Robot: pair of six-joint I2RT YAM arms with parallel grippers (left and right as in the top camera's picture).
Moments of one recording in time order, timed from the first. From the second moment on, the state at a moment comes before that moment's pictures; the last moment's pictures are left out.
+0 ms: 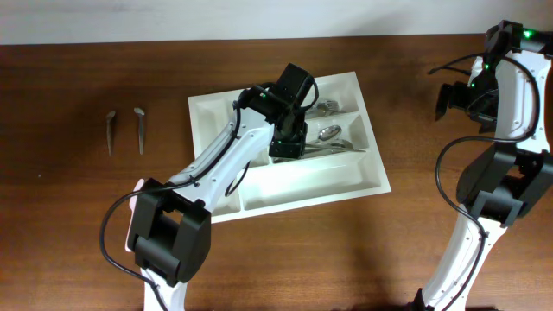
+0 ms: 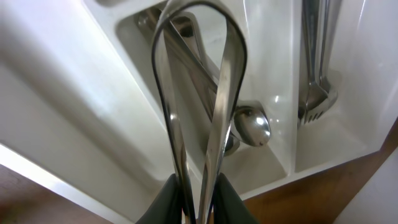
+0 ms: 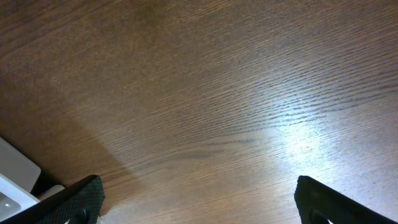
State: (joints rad) left arm -0.58 2.06 1.79 -0.97 0.16 -1.98; right arm -0.32 2.37 2.36 -1.58 0.02 0.07
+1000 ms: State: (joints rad) left arm -0.61 2.06 1.79 -1.01 0.15 -1.98; right arm -0.32 2.37 2.36 -1.58 0.02 0.07
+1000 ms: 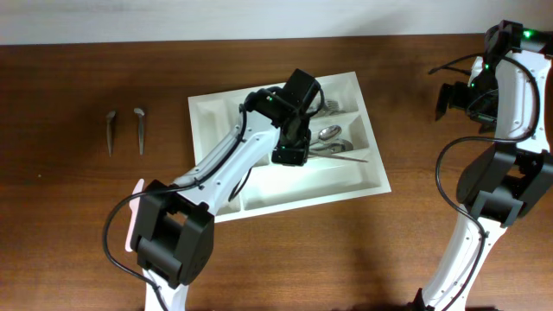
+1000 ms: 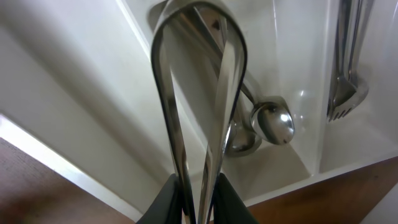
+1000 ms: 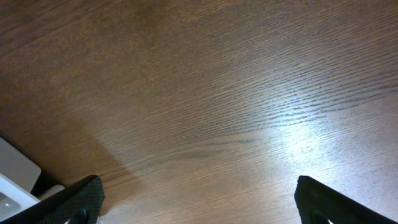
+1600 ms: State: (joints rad) left arm -0.69 2.06 1.79 -1.11 0.10 -1.98; right arm -0.32 2.37 2.36 -1.58 0.02 0.07
